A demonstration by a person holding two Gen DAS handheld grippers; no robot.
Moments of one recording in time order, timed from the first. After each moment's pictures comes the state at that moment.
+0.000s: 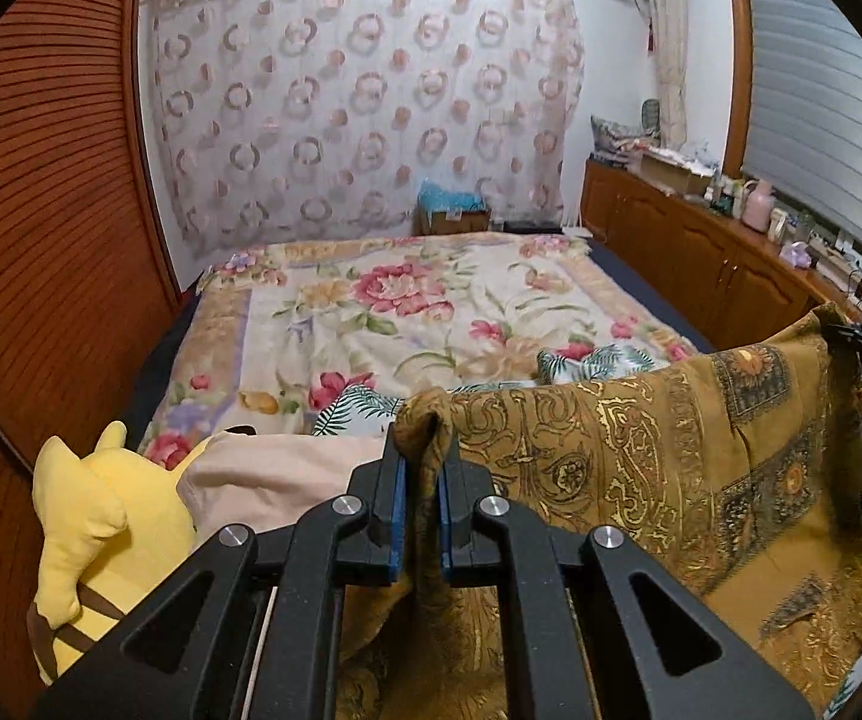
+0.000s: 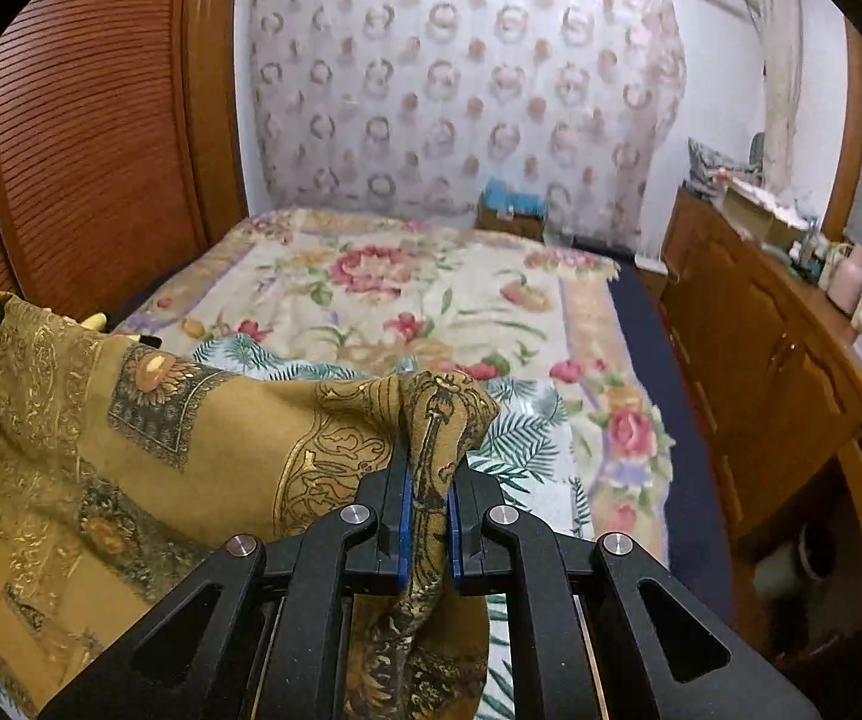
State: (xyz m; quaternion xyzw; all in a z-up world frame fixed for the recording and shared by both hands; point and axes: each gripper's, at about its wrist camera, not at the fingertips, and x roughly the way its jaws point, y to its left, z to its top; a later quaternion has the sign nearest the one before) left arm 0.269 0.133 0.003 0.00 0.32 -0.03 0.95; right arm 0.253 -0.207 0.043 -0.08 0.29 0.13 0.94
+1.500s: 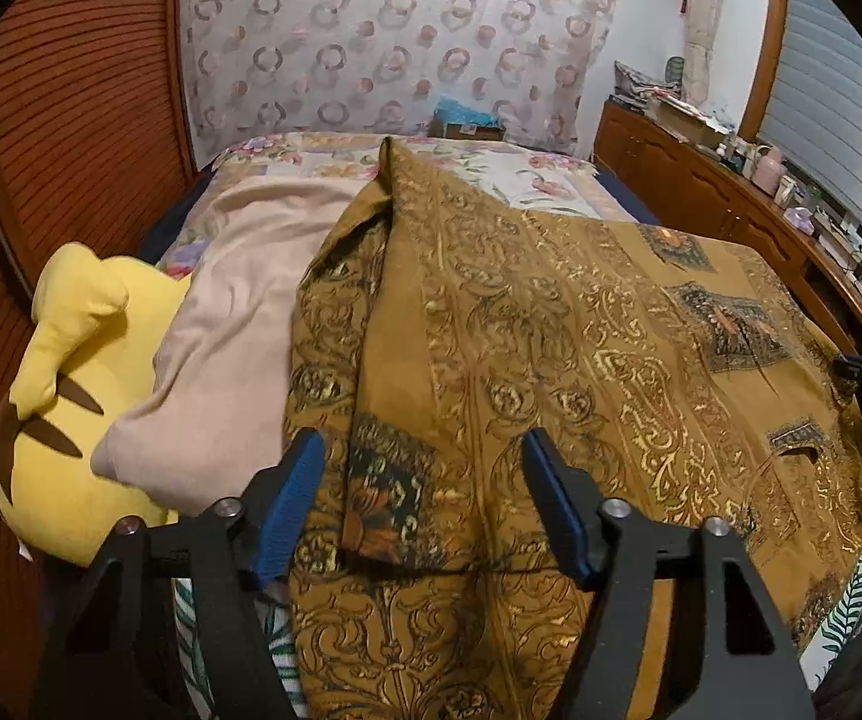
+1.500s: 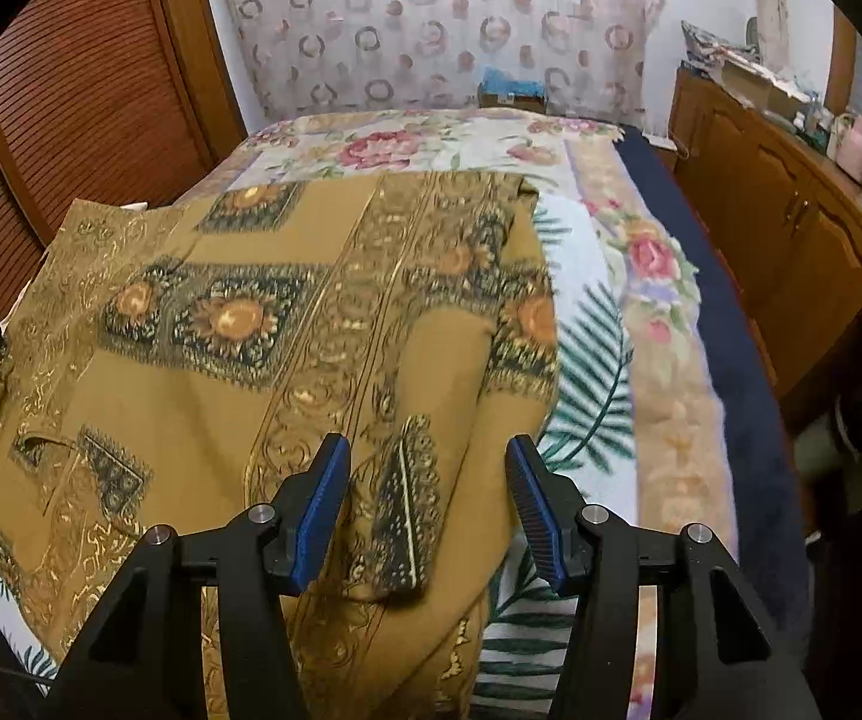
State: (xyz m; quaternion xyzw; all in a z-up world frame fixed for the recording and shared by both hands) left arm 0.148 0.134 -0.078 -0.05 0.40 -0.02 0.91; right arm 0.168 -0.289 0.019 -0.02 0.40 0.14 0.91
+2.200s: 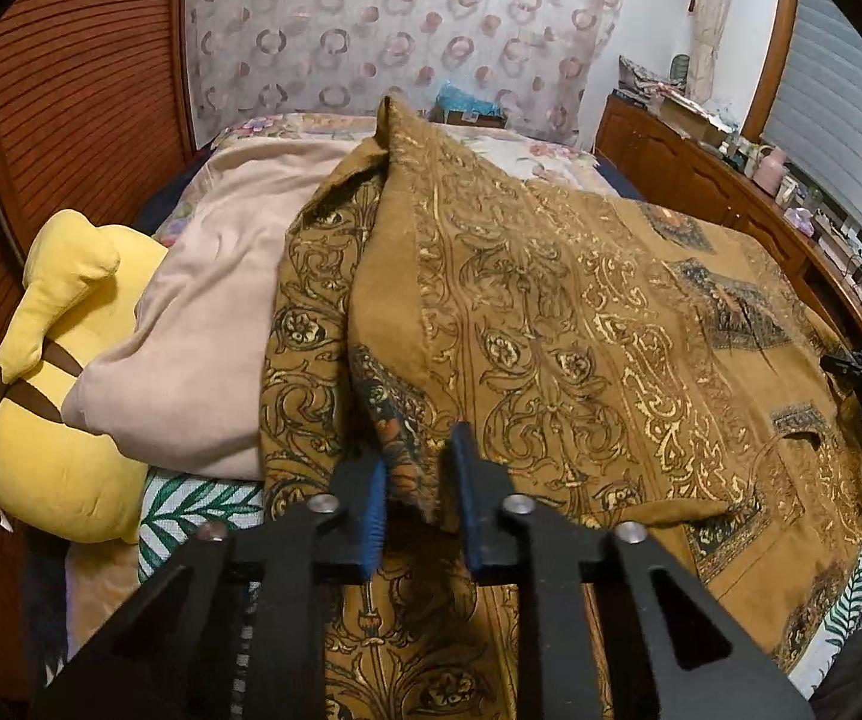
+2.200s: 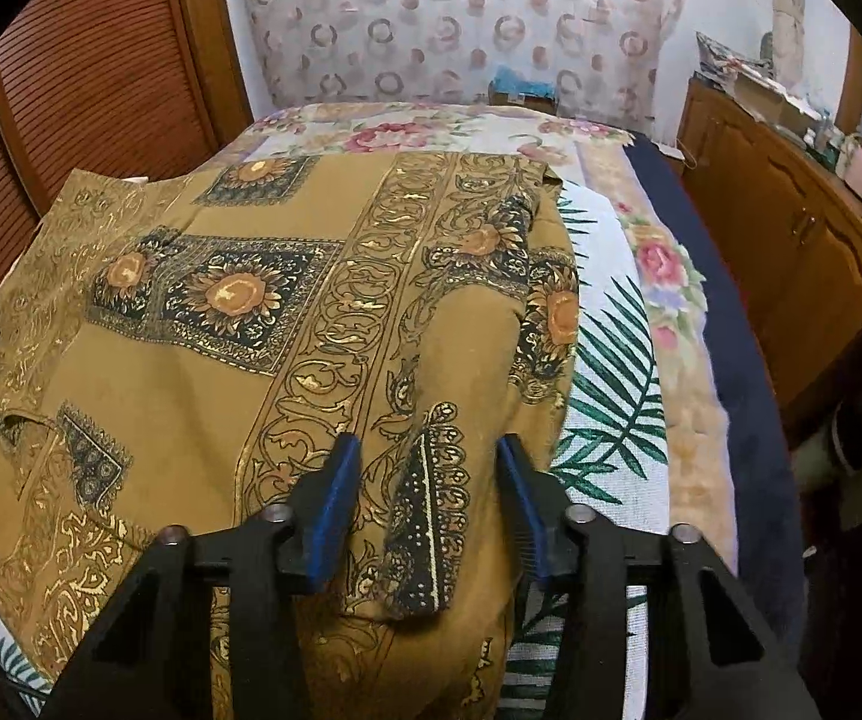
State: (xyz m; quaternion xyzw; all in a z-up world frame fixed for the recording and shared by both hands) left arm 0.142 0.129 -0.096 -0.07 0.41 -0.02 0.91; right arm 0.175 -0.273 0.006 -0.05 0.39 0.14 0.91
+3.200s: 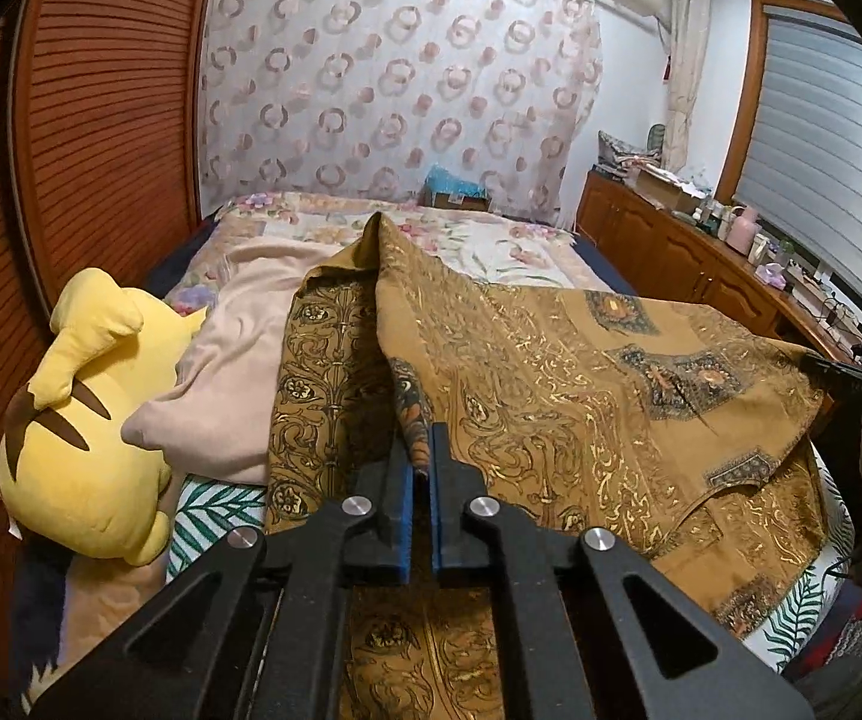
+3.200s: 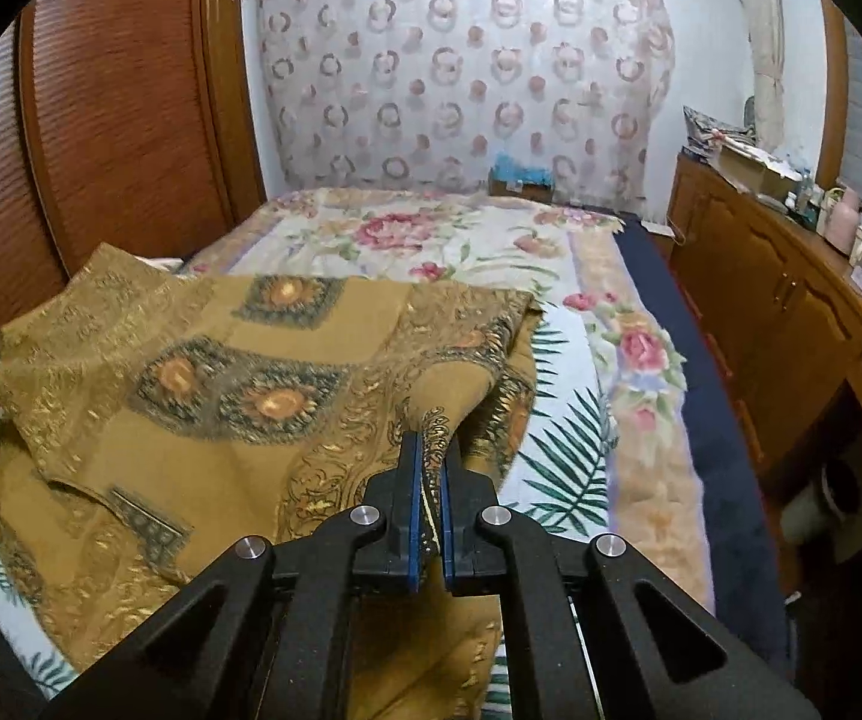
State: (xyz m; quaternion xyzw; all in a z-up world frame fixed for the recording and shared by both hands) left arm 0.090 0.118 -0.043 -0.08 0.32 -0.02 0.94; right arm 0.119 -0.282 0.038 -0.04 0.29 0.15 0.94
